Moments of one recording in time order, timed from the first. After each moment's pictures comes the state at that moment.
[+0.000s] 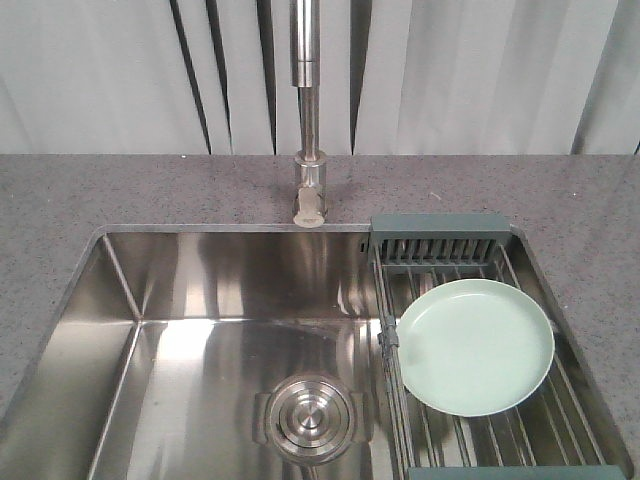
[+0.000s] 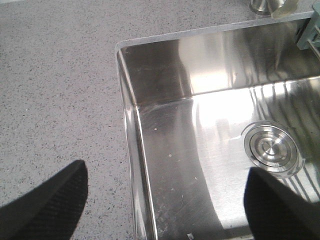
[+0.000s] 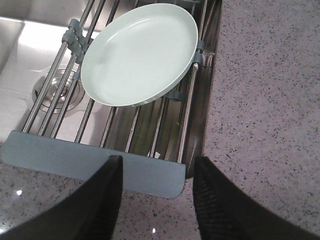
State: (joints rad) left arm -0.17 0.63 -0.81 -0.02 0.94 0.04; right arm 0.02 0.45 -0.62 0.14 1.04 -0.18
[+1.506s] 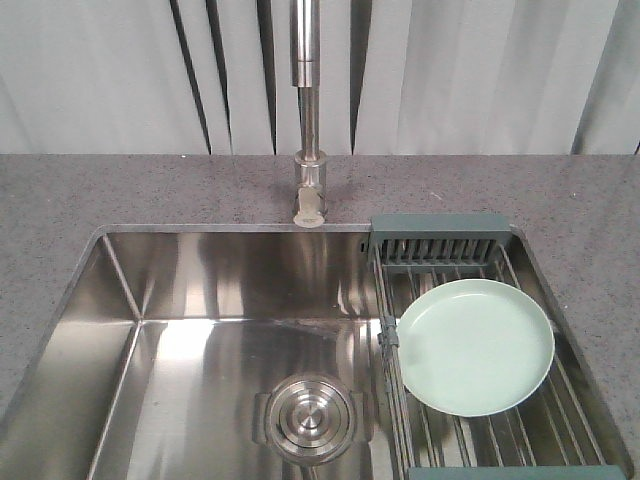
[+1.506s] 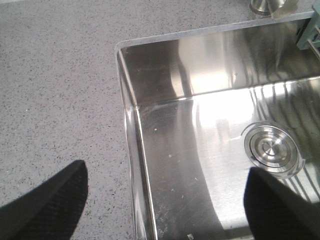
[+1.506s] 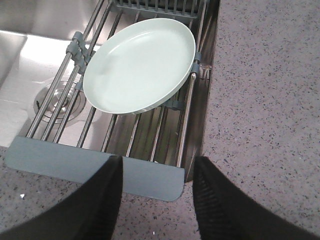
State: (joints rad) left arm -0.17 0.63 -0.81 -0.02 0.94 0.04; right arm 0.02 0.39 -0.62 0.14 1.04 -0.18
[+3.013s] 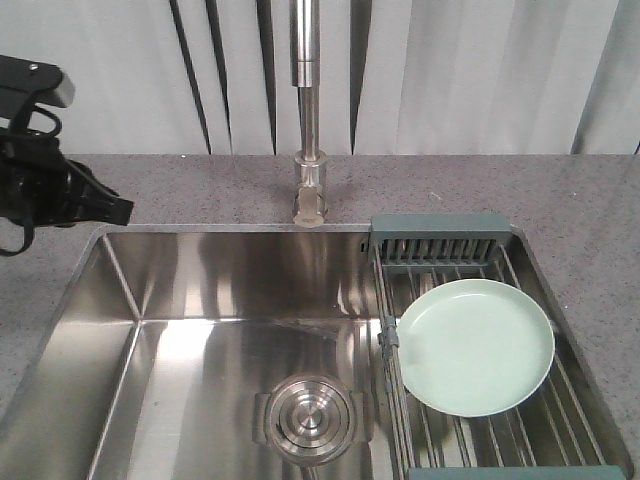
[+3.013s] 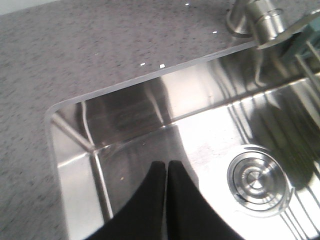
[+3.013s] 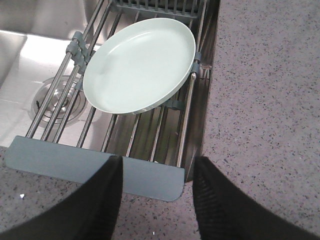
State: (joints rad) left arm -0.17 1.40 -1.22 -0.30 0.77 0.37; right arm 0.02 0.39 -0.62 0.14 1.04 -0.18
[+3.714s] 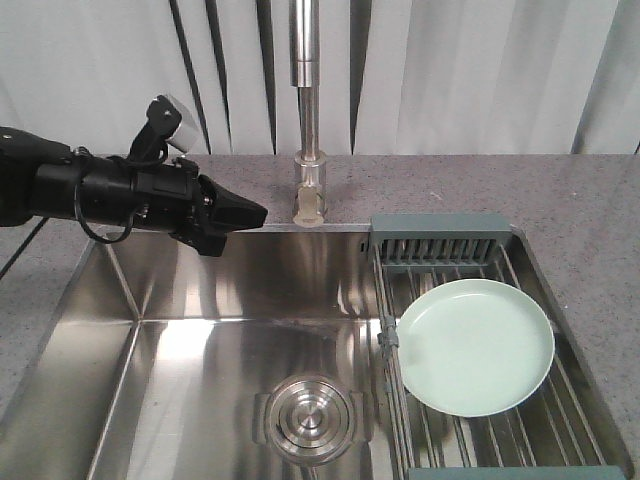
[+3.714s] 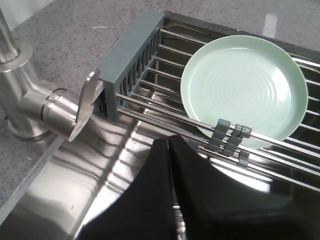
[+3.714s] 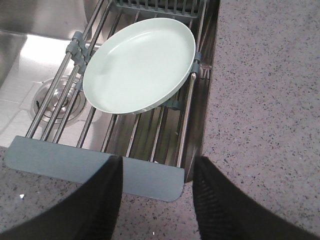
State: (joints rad) left arm -0.17 1.79 -1.28 -1.31 0.92 1.56; right arm 0.02 0.39 -0.62 0.14 1.04 -0.18
